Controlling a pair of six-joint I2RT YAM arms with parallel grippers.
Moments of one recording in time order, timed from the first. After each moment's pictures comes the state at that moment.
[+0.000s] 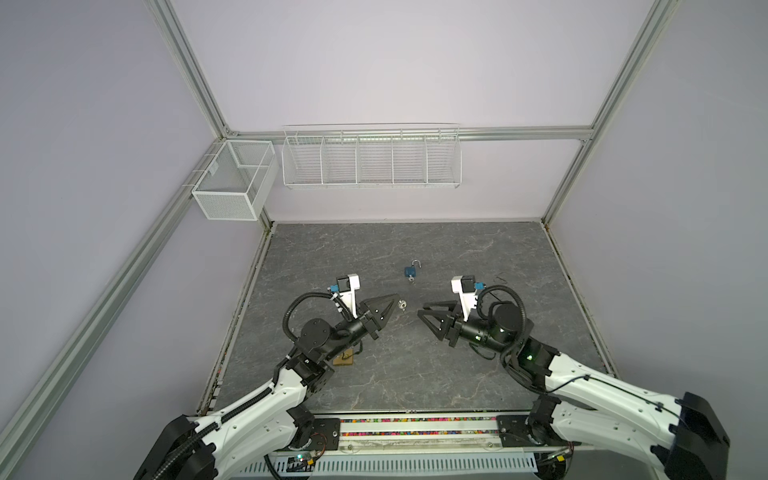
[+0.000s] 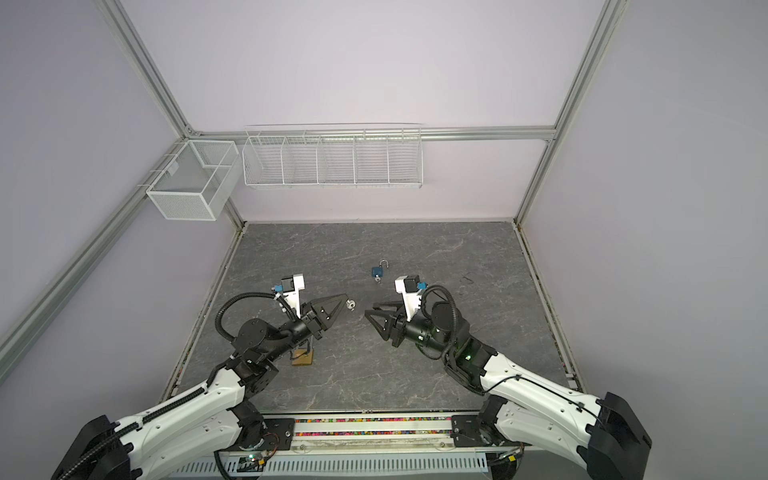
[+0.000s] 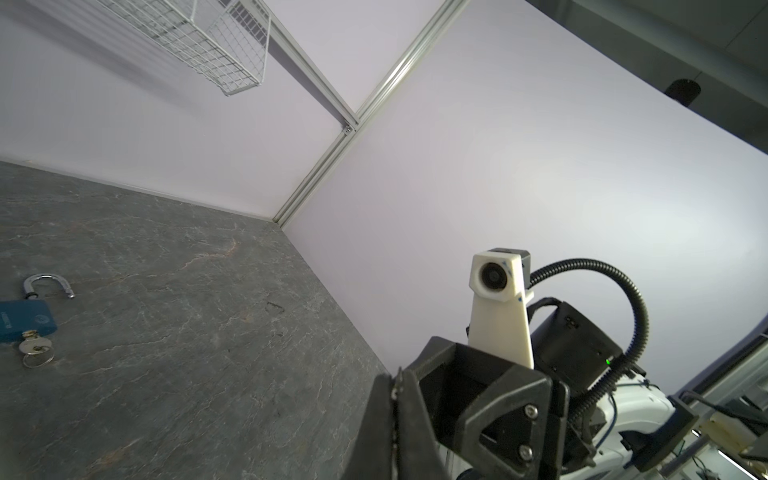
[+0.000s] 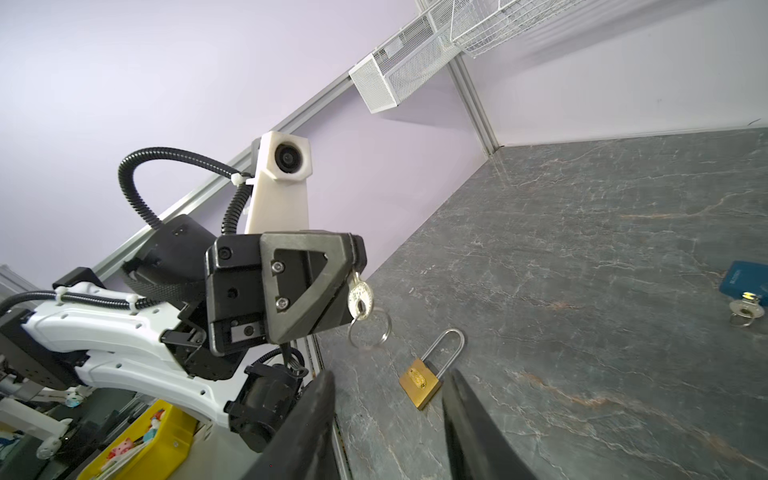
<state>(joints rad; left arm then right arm) -0.73 0.92 0.33 0.84 0.29 -0.84 0.88 0.99 0.52 0.46 -0.26 0.63</state>
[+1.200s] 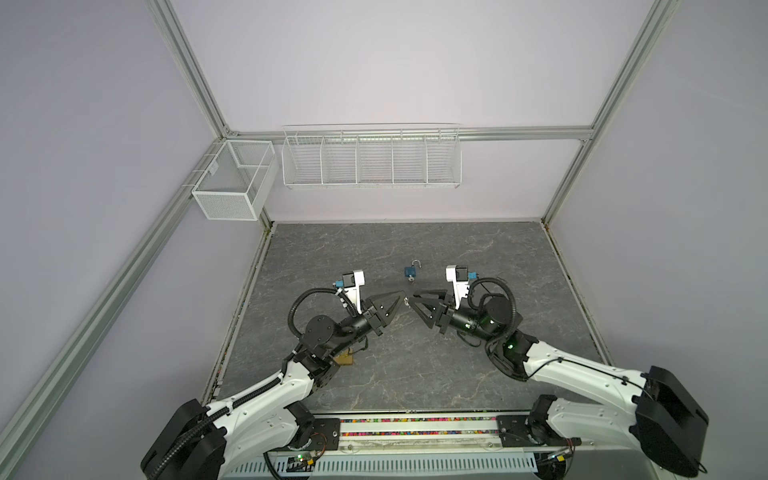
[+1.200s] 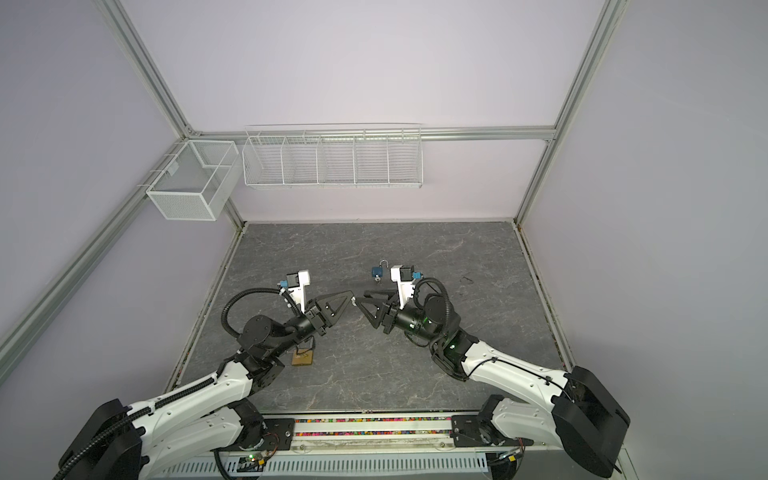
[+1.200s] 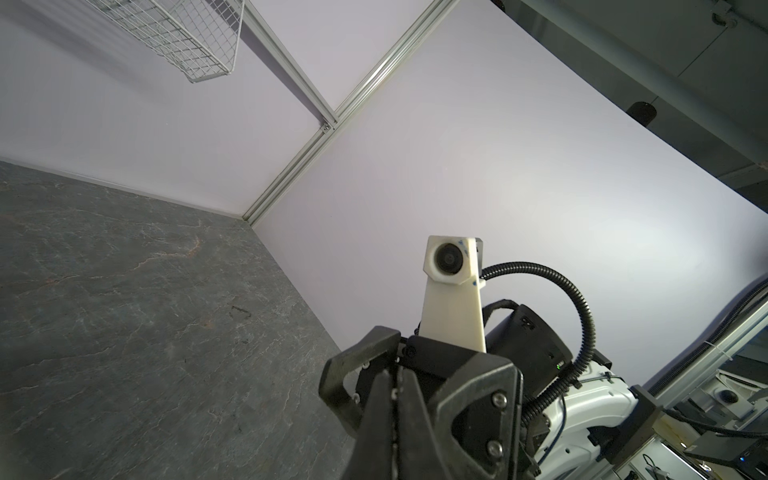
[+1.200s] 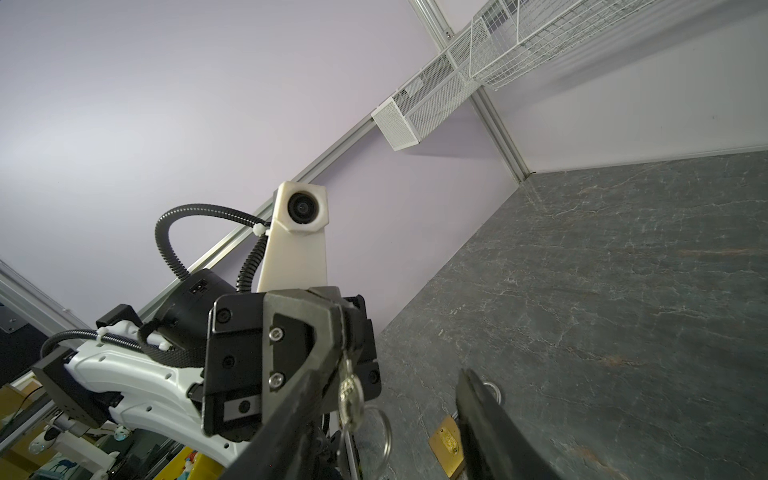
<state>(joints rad) -0.75 1.00 0.38 0.92 0.34 -0.90 0.84 1.17 0.58 0.71 -0.33 0.71</state>
